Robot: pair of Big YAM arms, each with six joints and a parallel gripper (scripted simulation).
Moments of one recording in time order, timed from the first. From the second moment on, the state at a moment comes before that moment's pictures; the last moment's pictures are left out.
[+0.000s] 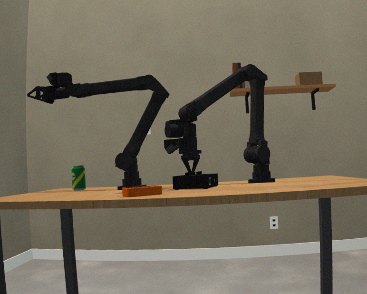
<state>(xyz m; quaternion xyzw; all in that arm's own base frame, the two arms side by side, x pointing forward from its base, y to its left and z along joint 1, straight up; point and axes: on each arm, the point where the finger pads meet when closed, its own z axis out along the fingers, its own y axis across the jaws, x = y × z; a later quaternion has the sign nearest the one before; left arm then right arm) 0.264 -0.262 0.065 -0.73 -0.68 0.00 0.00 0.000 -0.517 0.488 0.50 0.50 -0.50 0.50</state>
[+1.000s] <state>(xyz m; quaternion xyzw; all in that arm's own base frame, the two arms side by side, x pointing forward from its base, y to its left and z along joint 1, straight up) 0.263 -0.259 0.102 -0.73 -0.68 0.00 0.00 0.000 -0.517 0.488 0.50 0.50 -0.50 0.50</state>
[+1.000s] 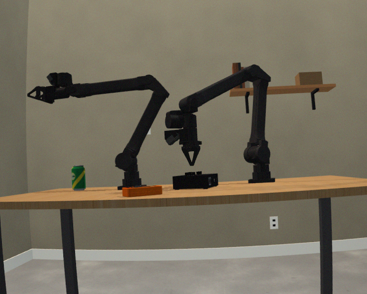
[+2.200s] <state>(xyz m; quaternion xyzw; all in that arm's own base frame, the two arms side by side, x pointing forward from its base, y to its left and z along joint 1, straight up) 0.264 -0.260 0.105 -0.73 -0.68 0.00 0.00 0.000 -0.517 0.488 0.50 0.50 -0.50 0.50</state>
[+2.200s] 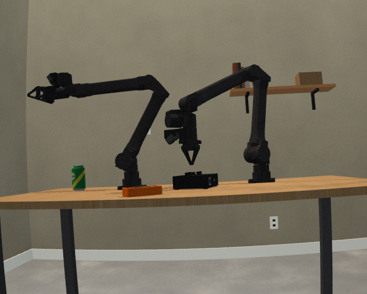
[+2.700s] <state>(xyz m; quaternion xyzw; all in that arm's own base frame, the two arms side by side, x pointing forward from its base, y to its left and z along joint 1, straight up) 0.264 -0.260 0.105 -0.73 -0.68 0.00 0.00 0.000 -0.517 0.488 0.50 0.50 -0.50 0.50</state>
